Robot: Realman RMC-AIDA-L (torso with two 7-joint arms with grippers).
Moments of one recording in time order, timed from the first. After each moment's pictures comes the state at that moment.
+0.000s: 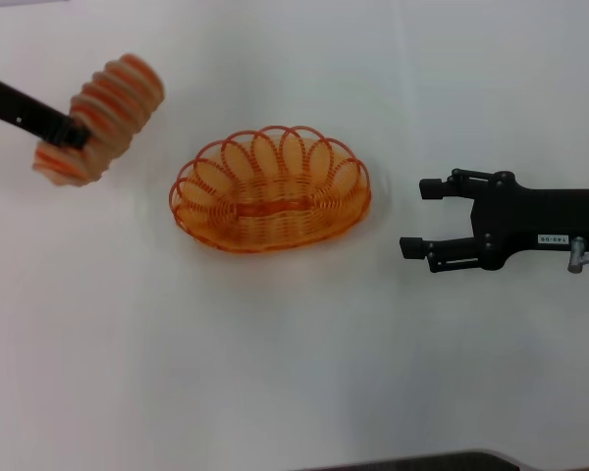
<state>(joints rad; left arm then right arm) -0.73 -2.11 0.99 1.21 2.77 1.52 -2.39 0.39 2.08 -0.71 -0.66 -2.05 -1.56 1.24</state>
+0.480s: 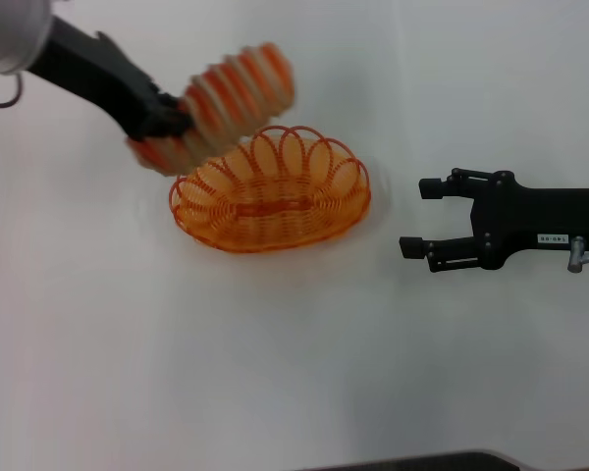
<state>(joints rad) -0.81 -2.16 1.02 1.35 2.62 1.73 -2.17 0.39 2.08 -0.71 -0.66 -2.05 -1.56 1.24</state>
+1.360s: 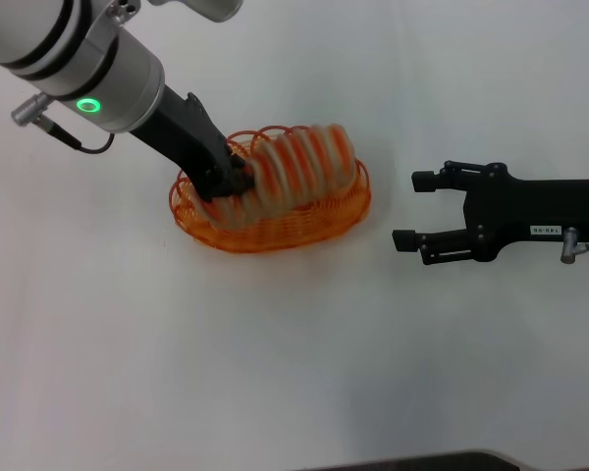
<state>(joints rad) -0.81 -2.17 1.33 1.21 2.56 1.56 -2.19 0.41 2.08 -0.71 -0.66 -2.05 -1.55 1.25</state>
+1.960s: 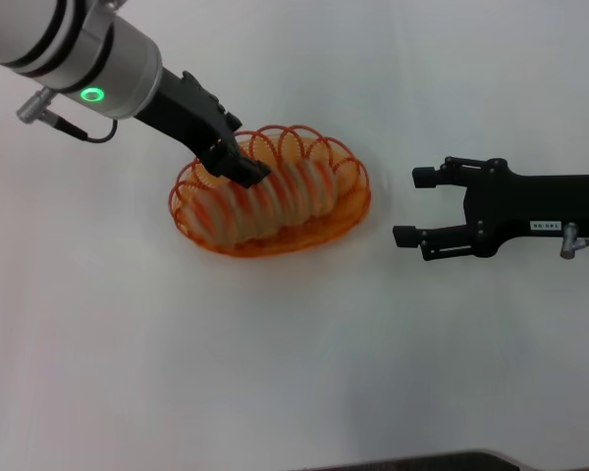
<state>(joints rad) -0.76 -2.17 1.33 1.23 2.53 1.46 -2.25 0.42 2.08 -0.71 -0.66 -2.05 -1.55 1.25</state>
